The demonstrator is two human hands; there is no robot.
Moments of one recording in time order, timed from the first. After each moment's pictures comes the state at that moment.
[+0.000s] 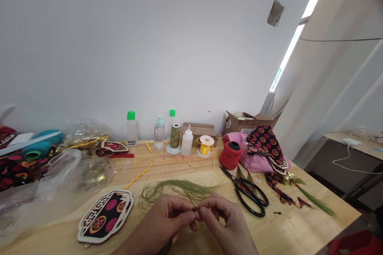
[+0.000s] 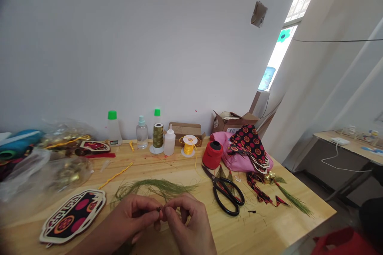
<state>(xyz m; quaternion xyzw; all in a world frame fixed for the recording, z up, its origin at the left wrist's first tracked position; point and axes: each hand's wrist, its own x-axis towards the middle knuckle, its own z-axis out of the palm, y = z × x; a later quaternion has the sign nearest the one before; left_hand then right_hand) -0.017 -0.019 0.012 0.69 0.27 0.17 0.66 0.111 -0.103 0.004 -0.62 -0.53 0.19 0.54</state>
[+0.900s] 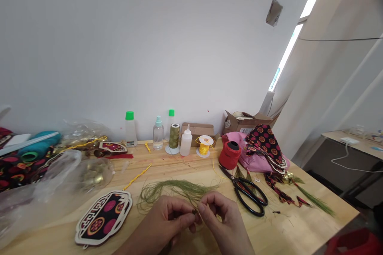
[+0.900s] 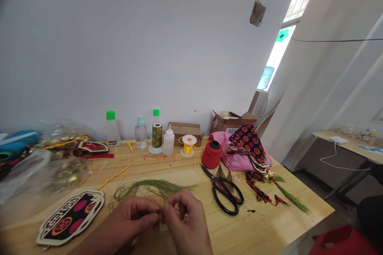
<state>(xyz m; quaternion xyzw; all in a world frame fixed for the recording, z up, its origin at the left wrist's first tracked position) -0.017 -0.020 0.010 0.70 0.26 0.17 0.65 0.108 -0.102 0.010 -0.63 -0.51 0.25 0.53</state>
